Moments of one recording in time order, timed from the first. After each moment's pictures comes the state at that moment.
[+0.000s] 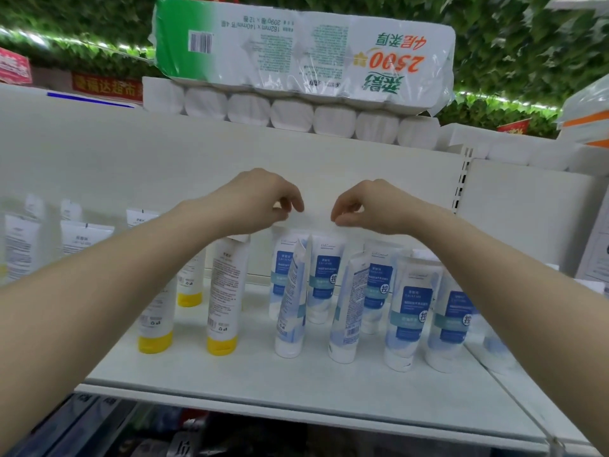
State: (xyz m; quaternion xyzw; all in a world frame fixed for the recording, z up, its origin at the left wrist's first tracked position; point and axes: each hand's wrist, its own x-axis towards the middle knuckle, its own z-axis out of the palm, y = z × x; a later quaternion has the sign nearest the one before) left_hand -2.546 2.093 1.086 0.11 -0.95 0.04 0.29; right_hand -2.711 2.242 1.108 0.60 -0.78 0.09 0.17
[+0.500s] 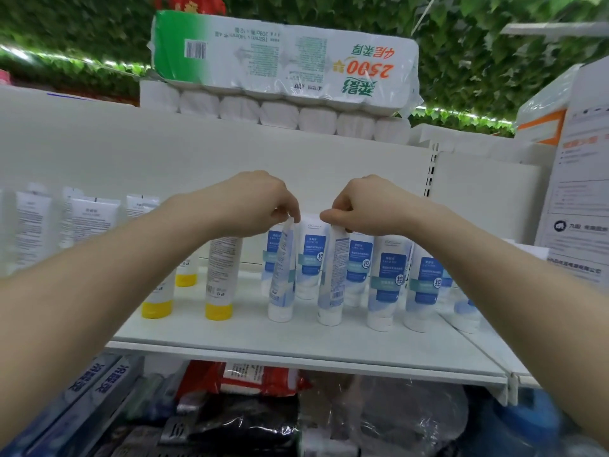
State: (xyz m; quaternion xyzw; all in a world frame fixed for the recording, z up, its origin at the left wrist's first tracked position) left_hand -2.514 2.145 1.060 0.09 -0.95 0.15 0.26; right_hand -2.649 2.294 1.080 0.55 -0.80 0.07 0.23
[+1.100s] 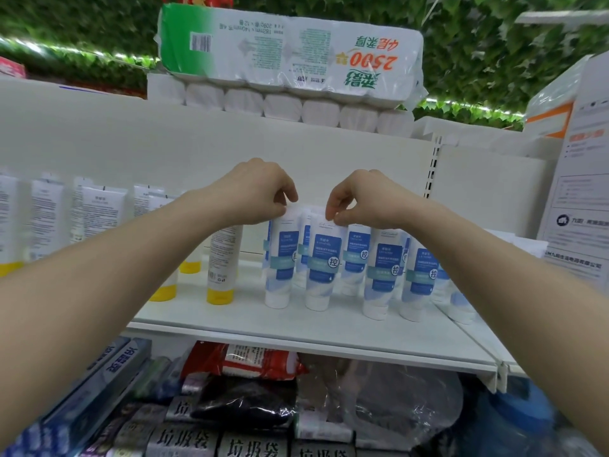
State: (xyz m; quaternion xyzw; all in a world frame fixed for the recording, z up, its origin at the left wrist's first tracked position) left_hand -2.512 2.161 1.059 0.15 -0.94 0.05 0.32; right_hand -2.658 2.300 1.077 0.59 -0.77 0.13 0.18
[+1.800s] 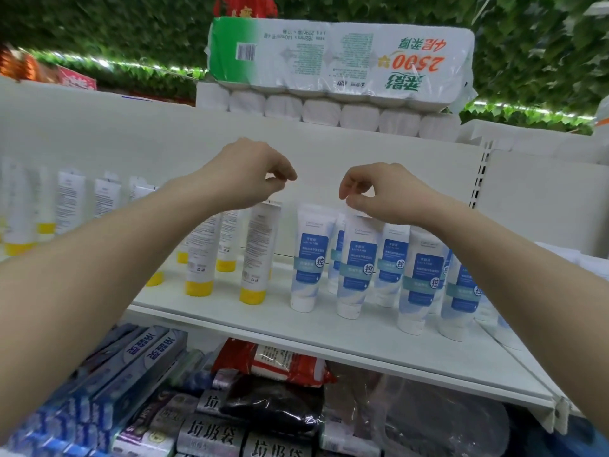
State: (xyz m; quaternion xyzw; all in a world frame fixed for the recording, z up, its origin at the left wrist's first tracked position) left_hand -2.469 2.137 1.067 0.20 -0.90 0.05 0.38; right_hand -2.658 2.274 1.081 0.64 -0.72 0.18 0.21
